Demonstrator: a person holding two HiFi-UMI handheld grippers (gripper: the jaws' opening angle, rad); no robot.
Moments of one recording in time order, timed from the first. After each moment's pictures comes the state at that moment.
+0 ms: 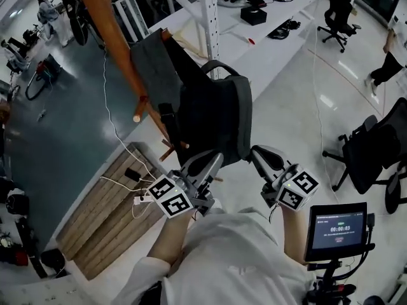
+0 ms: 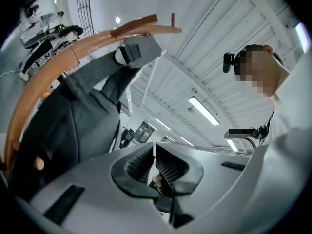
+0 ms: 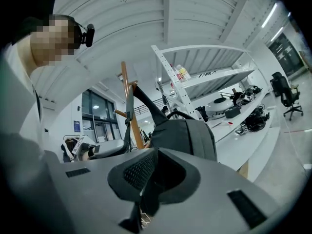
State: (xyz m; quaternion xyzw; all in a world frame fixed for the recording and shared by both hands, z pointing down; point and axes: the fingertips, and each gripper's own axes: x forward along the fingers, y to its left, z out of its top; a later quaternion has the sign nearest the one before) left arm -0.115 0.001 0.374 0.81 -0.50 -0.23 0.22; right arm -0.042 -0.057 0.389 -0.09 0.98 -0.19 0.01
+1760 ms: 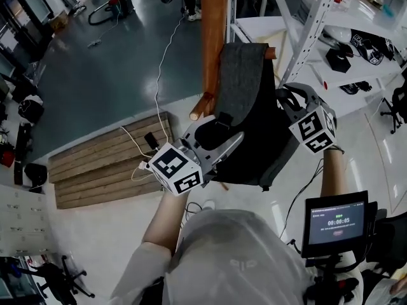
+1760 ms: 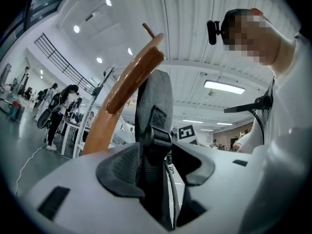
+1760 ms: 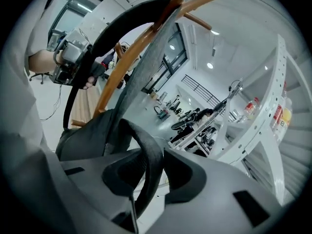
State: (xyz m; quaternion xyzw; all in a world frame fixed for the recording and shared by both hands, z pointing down) left arm -0.237 -0.018 0.308 0.71 -0.69 -0.11 0.04; right arm -0.262 -0.188 0.345 0.07 0.90 0.37 -0.22
